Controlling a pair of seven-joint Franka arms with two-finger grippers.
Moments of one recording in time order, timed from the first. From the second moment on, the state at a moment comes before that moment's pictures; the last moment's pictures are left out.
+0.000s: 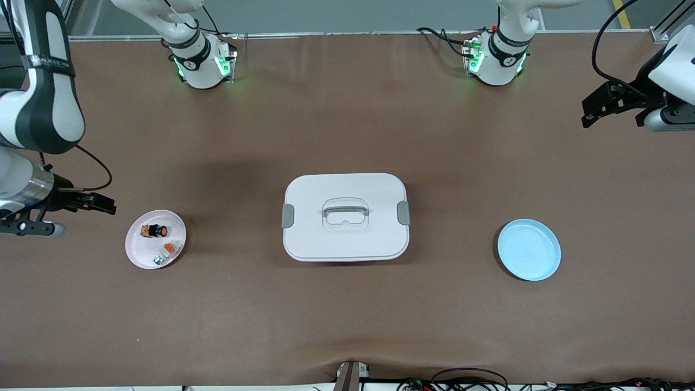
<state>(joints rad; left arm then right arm) -0.03 -0.01 -0.11 -1.46 0.03 1.43 -0.12 -0.04 0.22 -0.10 -1.85 0.00 2.05 -0.05</state>
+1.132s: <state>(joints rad) -0.02 0.02 -0.10 -1.42 0.03 1.45 -0.12 -0.08 0.40 -0.10 -1.98 0.00 2.43 -0.09</state>
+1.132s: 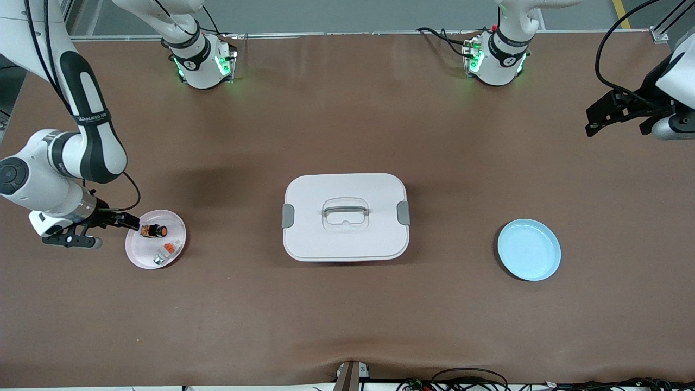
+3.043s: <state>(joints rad) -0.03 0.04 -0.11 -1.40 0.03 1.45 -0.12 -0.04 0.56 -0.09 -1.97 0.11 2.52 -0.15</state>
